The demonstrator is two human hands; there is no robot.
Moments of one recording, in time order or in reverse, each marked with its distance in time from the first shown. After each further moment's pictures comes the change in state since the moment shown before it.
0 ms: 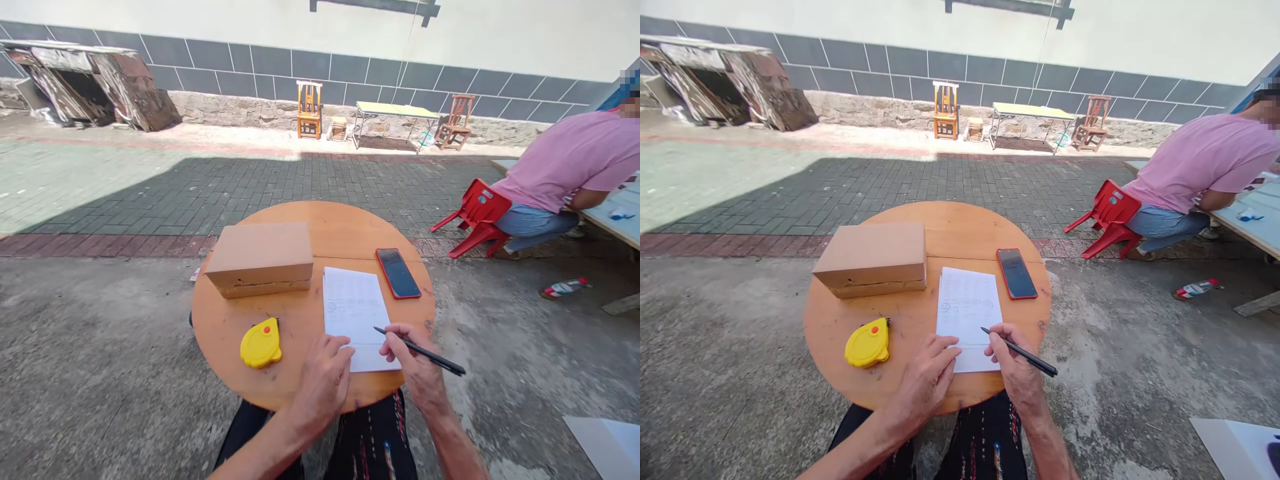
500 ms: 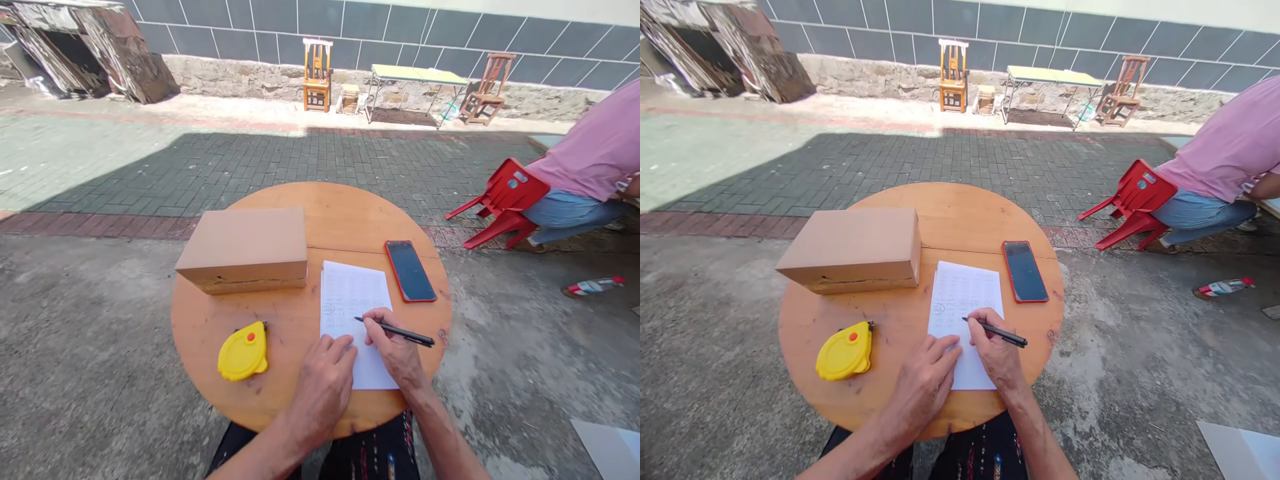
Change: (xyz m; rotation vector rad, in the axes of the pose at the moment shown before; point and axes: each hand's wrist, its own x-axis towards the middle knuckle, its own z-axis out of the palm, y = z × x) left_hand 0.016 -0.007 0.025 0.174 -0.111 -0.023; right_hand 0.054 0.016 0.027 -0.143 -0.187 -0.009
